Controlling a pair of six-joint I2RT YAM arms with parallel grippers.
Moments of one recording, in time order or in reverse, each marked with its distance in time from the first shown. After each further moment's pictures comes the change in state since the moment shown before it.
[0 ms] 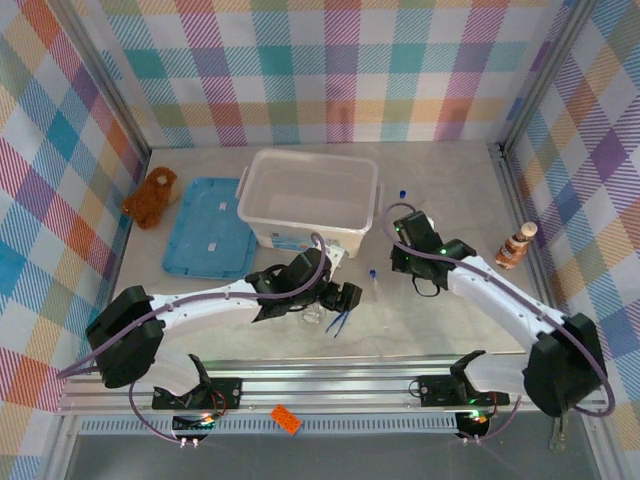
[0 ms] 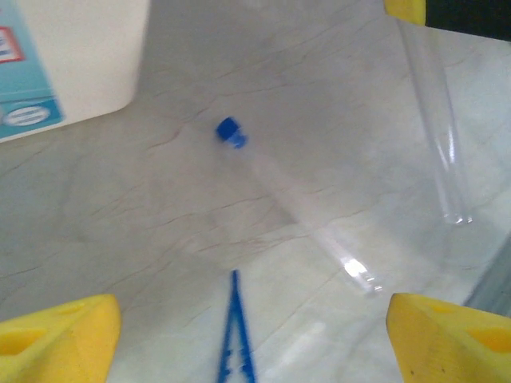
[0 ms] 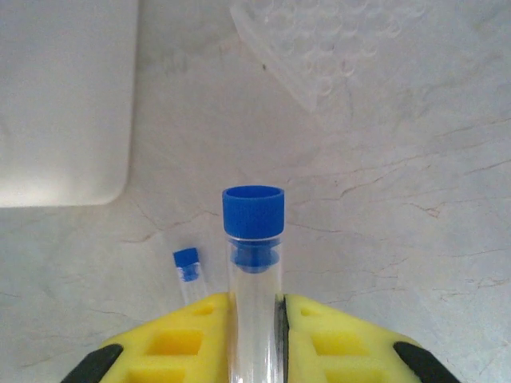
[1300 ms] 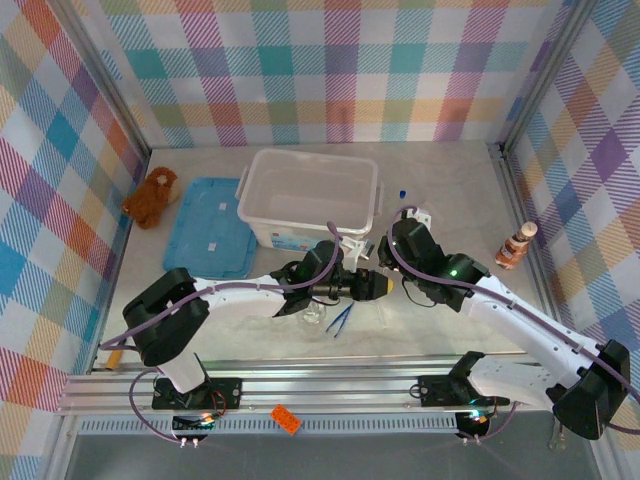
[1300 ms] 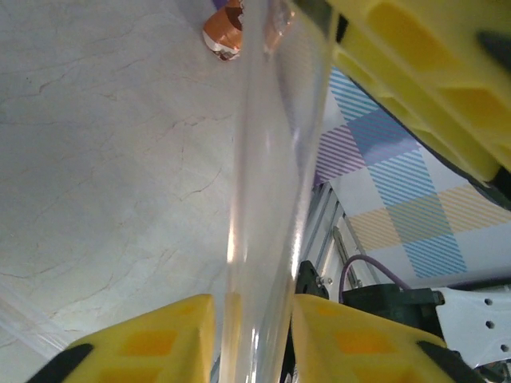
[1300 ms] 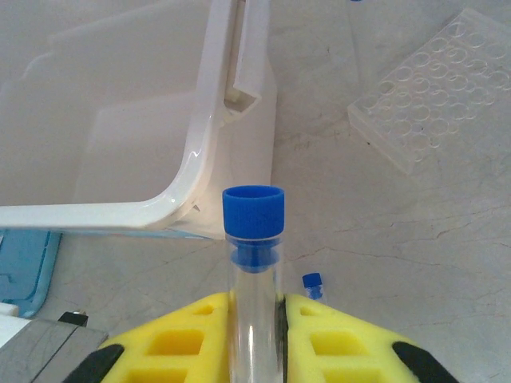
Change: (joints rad) left arm 0.001 0.208 0.046 0.490 0.387 -0.348; right arm 0.221 -0.153 0.048 0.055 0.149 0.152
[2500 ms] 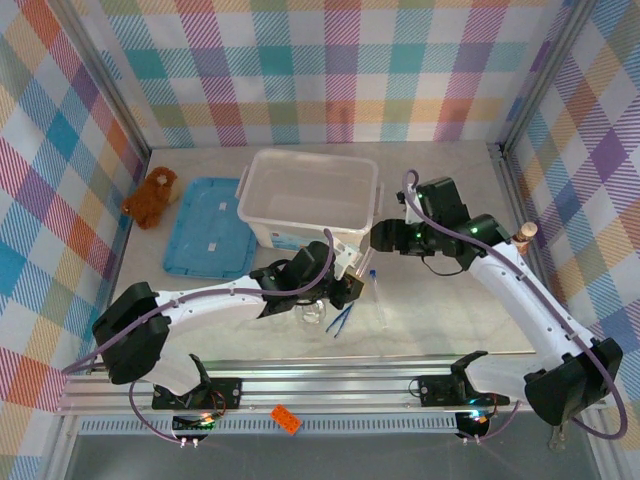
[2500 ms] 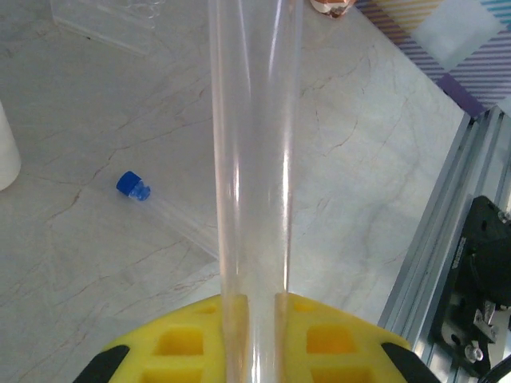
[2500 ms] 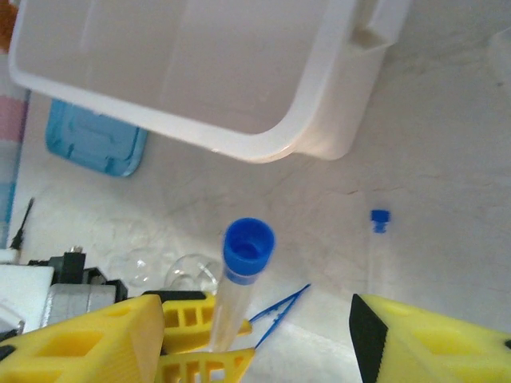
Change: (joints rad) left arm 0.001 -0.181 0.000 -0.423 -0.246 0.490; right arm -0.302 0.135 0.279 -0.284 -0.681 -0.327
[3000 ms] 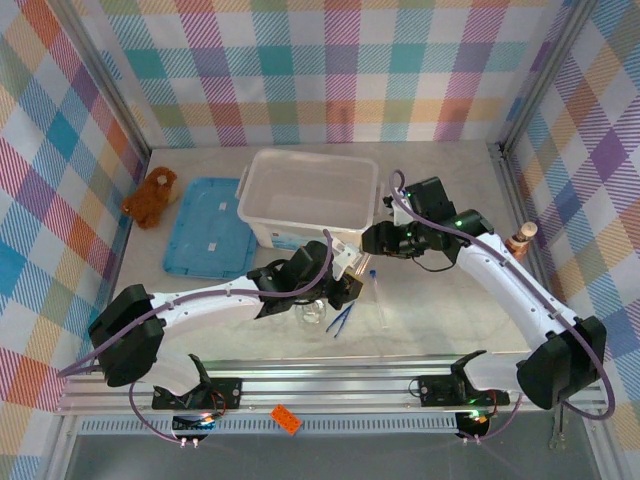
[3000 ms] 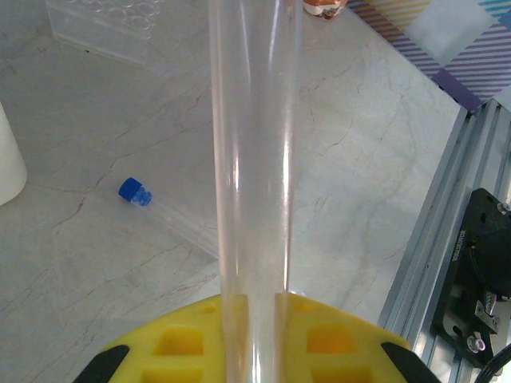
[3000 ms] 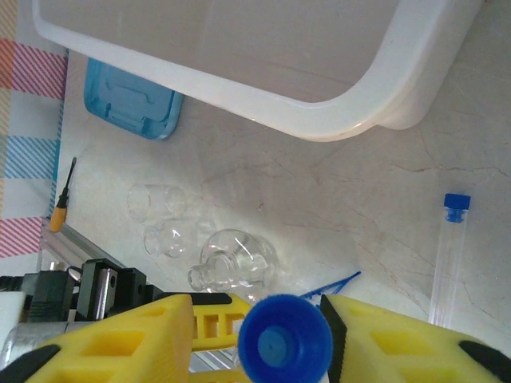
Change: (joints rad) left arm -0.001 -0.021 -0.002 -0.006 0.002 0.030; right arm 0.000 0.084 -0.025 0.057 -0.152 0.001
